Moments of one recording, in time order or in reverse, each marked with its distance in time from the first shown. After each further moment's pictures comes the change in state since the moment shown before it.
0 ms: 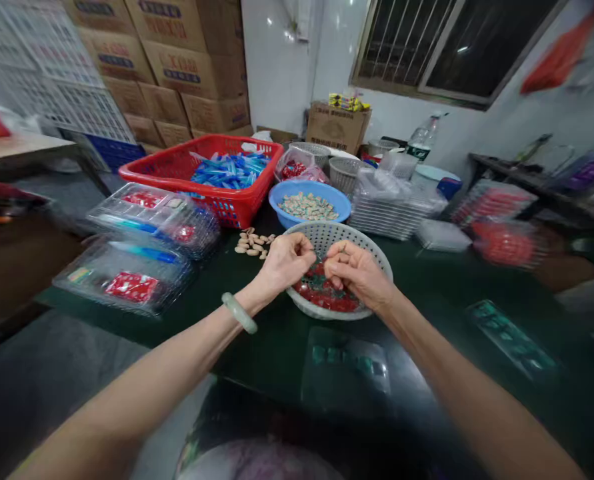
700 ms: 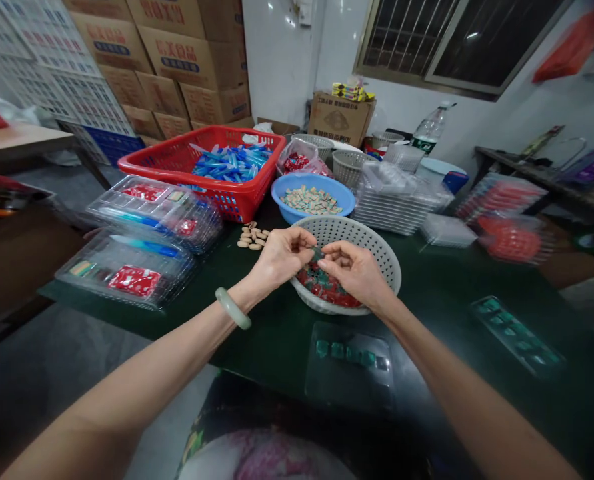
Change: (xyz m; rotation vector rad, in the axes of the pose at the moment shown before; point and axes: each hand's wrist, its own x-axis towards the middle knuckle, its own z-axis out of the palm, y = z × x) left_hand 0.002 -0.016 -0.009 -0.193 -0.030 0.027; right_hand 0.001 0.008 0.012 -0.611 0.209 -0.207
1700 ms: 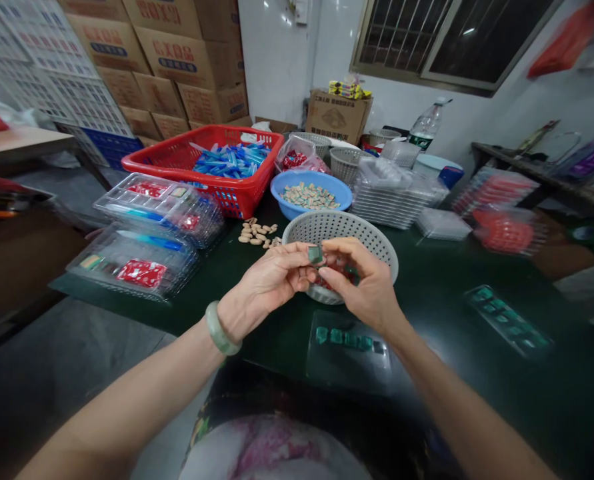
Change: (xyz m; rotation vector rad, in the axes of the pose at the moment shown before) left_hand -0.040 0.025 0.006 -0.821 -0.163 -0.498; right_hand -0.040 -0.049 0.003 -0.025 0.152 -0.230
